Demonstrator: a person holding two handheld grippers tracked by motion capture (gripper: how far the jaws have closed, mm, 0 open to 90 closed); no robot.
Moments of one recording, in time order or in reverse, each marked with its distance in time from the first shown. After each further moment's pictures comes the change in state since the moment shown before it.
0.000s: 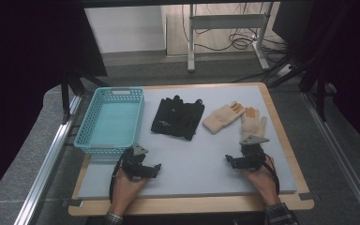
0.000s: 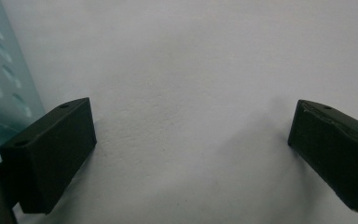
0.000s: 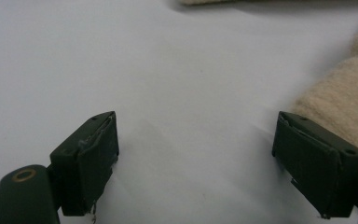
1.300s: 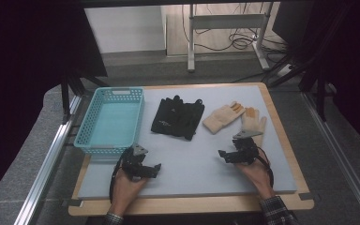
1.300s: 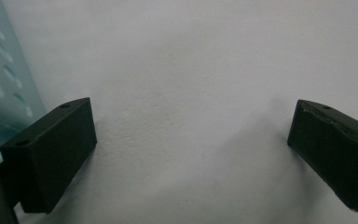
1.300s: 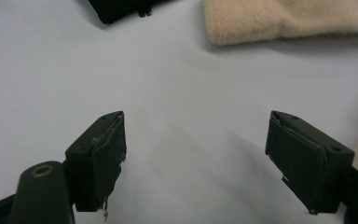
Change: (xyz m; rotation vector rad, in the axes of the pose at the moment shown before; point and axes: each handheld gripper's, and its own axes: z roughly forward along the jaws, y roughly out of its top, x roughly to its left) left arm 0.000 0.000 0.000 -0.002 0.001 -0.002; right arm 0.010 0.028 0.009 -0.012 0.079 0.011
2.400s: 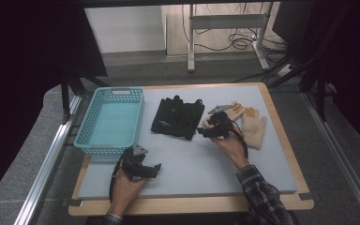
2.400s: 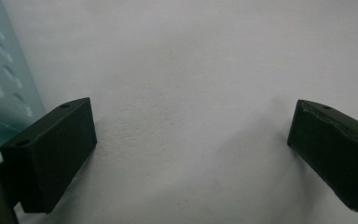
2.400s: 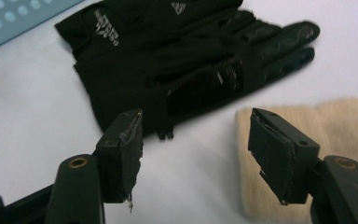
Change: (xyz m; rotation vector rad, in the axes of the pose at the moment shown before) left arm 0.000 0.000 0.000 0.000 -0.001 -0.002; right arm 0.009 0.093 0.062 -0.012 0.076 -0.051
